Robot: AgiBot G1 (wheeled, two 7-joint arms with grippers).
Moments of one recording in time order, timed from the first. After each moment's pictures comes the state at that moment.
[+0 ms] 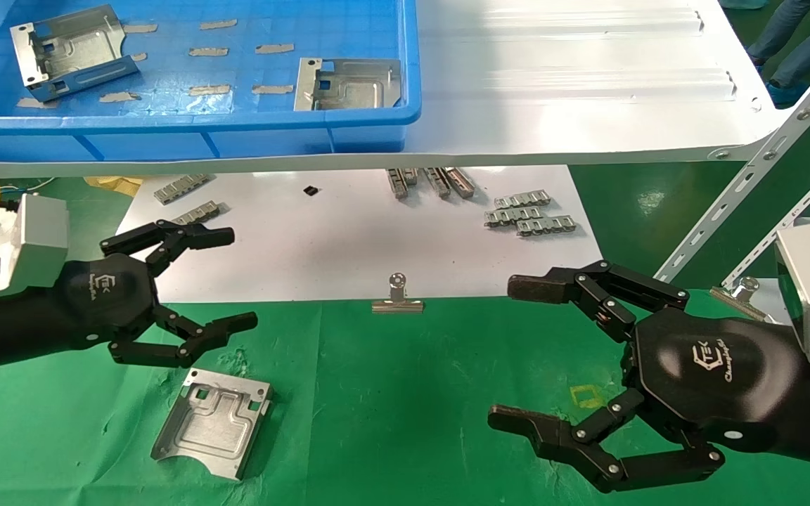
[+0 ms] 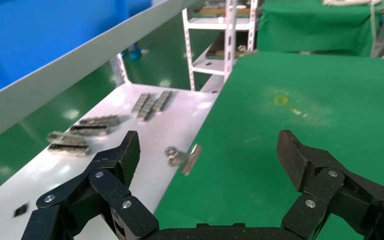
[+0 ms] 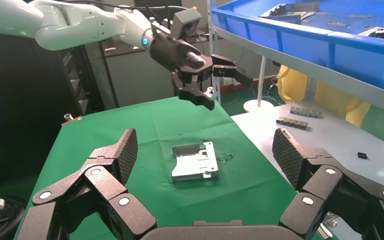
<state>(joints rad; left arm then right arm) -1.40 0.74 0.51 -0.61 0.89 1.55 0.22 1.08 -0.56 -0.39 1.22 -0.63 -1.42 0.12</state>
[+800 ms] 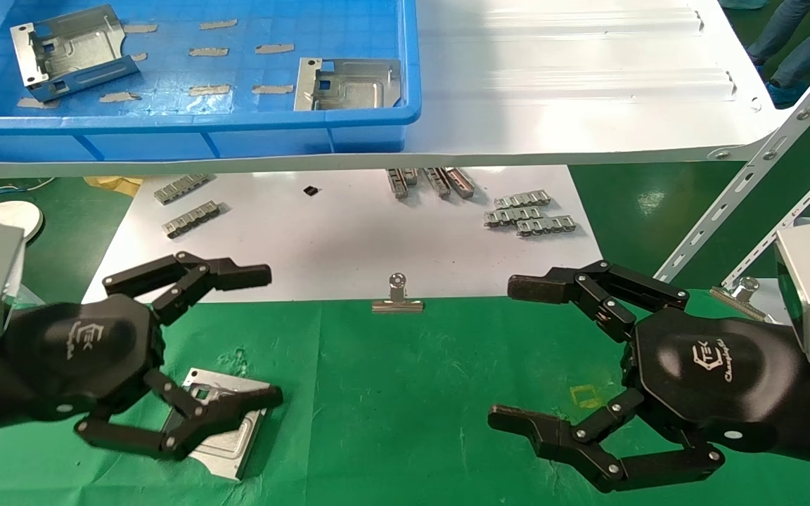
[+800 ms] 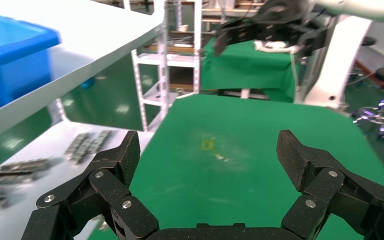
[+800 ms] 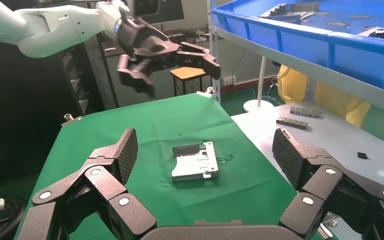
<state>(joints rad) -1.16 0.64 0.34 -1.11 0.77 1.51 -0.08 1.08 -0.56 -0.39 1.22 -0.63 -1.42 0.12</state>
